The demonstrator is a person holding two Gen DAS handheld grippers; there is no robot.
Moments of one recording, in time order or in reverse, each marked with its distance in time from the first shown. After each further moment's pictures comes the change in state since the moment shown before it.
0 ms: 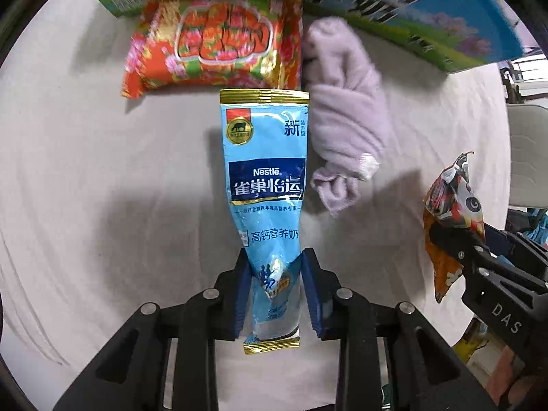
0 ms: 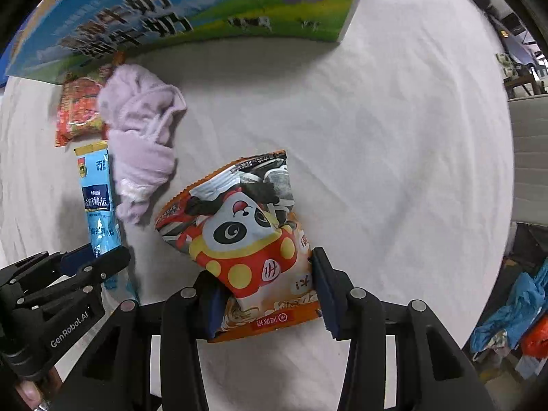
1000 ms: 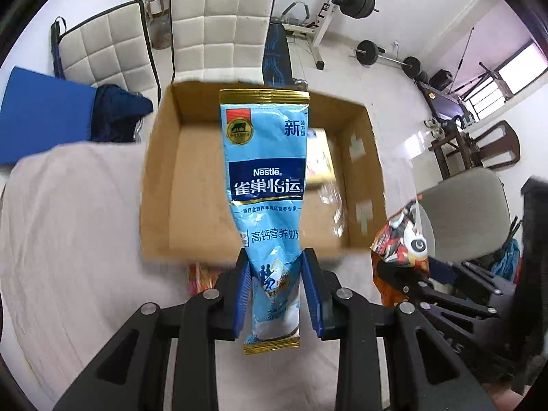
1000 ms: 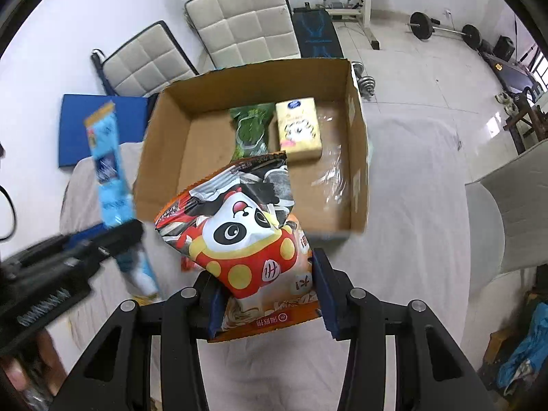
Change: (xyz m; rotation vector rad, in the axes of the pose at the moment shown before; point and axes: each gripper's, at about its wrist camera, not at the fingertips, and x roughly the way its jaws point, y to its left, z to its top) left arm -0.212 -0.002 0.116 0.101 -0.368 -0.095; right arm -0.192 0.019 0.084 0.043 -0.312 0.132
